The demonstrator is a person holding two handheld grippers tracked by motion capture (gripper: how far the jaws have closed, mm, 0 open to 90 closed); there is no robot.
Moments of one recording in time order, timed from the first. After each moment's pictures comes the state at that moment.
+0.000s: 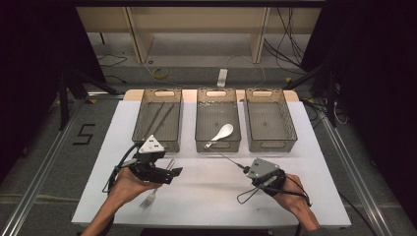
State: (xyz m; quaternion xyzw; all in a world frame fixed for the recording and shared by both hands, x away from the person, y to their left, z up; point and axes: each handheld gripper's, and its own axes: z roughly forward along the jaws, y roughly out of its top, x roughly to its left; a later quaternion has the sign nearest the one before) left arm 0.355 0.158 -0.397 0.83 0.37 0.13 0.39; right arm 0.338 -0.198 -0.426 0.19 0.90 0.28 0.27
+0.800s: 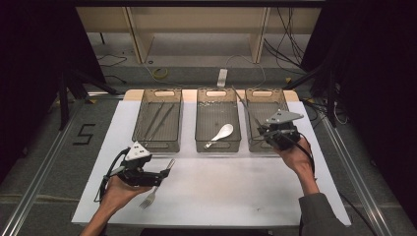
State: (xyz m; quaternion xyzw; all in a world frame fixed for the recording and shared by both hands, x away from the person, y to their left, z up) left arm 0.347 0.188 -0.422 0.80 0.42 0.16 0.41; right arm 0.428 -0.235 -0.371 0.35 0.83 0.35 0.27
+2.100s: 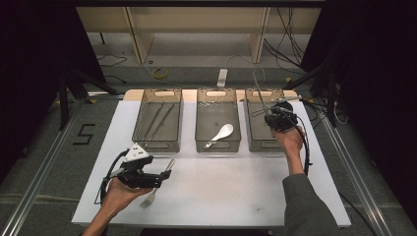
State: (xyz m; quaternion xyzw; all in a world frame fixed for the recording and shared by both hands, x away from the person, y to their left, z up) left arm 0.343 0.186 -0.423 0.80 0.41 0.14 0.42; right arm 0.504 -0.252 -0.400 0.52 0.76 0.30 0.24
